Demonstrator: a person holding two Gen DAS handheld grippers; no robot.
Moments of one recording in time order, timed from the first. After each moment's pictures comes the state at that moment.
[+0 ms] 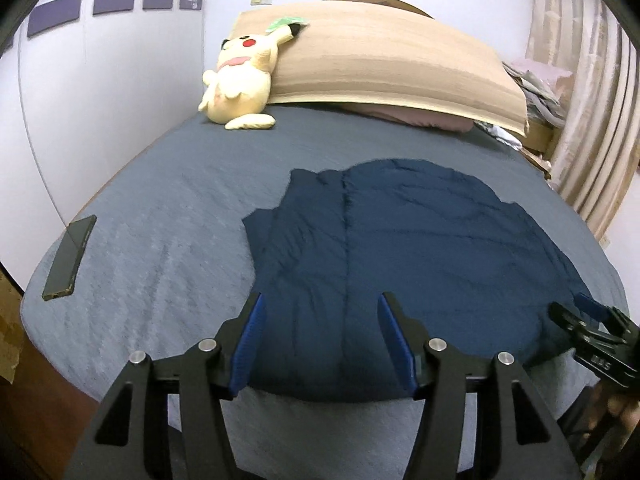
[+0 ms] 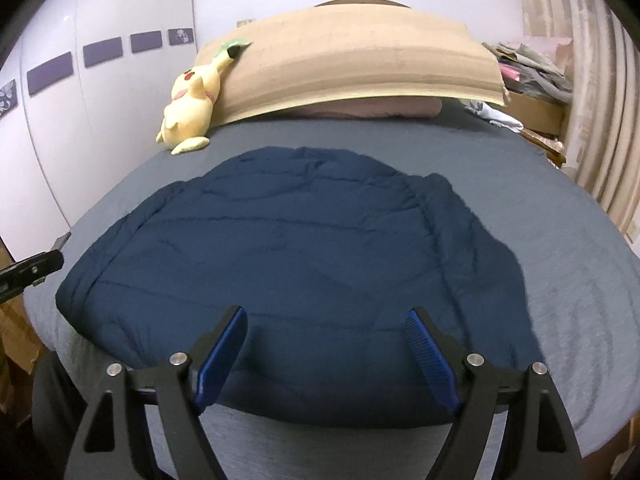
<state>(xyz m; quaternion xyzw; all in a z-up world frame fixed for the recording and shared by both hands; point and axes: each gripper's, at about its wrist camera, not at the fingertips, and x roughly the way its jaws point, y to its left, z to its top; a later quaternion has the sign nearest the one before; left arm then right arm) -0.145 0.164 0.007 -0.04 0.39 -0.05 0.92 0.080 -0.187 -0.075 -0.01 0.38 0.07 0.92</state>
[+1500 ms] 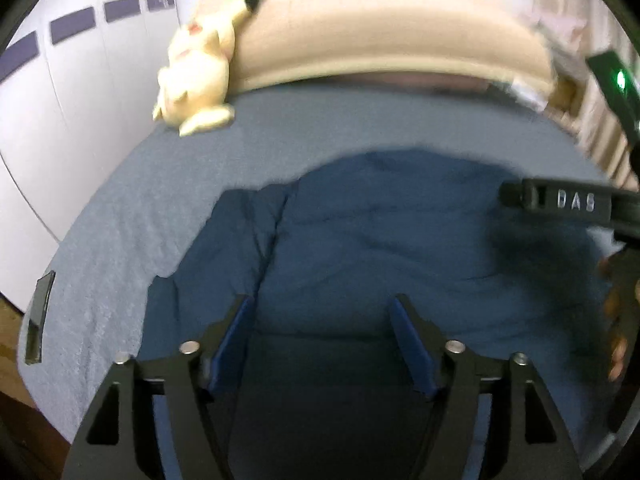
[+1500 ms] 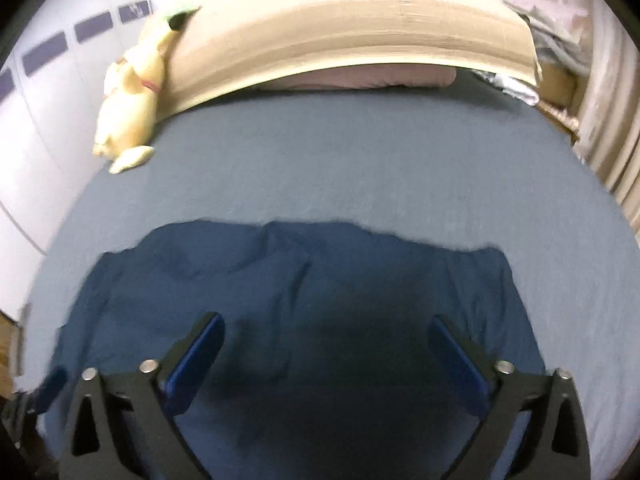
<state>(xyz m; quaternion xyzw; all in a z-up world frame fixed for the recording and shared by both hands) -0.001 0.064 -0.040 0.04 0.47 -0.02 0.88 0.290 -0.156 -0.080 0.00 0.48 0.02 0.88</state>
